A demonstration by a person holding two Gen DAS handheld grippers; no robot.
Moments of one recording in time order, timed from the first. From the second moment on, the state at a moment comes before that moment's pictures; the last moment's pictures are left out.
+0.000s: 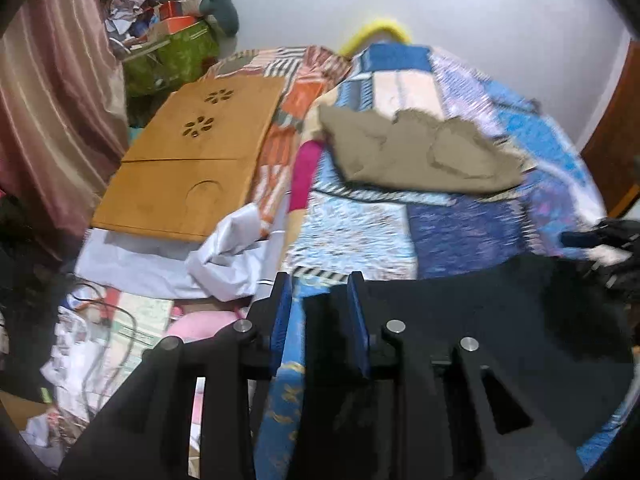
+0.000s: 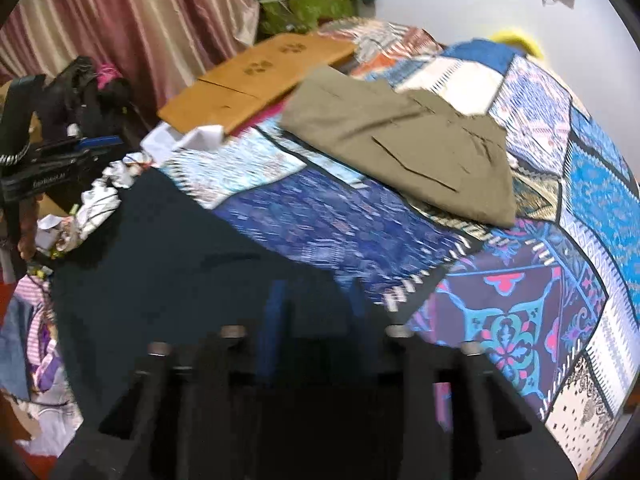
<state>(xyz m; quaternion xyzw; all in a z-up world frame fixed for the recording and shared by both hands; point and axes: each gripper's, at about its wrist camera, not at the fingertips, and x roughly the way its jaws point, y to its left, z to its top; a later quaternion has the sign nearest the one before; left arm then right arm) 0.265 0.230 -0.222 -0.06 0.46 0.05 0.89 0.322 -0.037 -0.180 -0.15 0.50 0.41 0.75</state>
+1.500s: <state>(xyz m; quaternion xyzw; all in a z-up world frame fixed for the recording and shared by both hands) 0.242 -0.071 -0.211 0.05 0.46 -0.15 0.88 0.119 -0.419 -0.162 0.10 0.50 0.08 0.86</state>
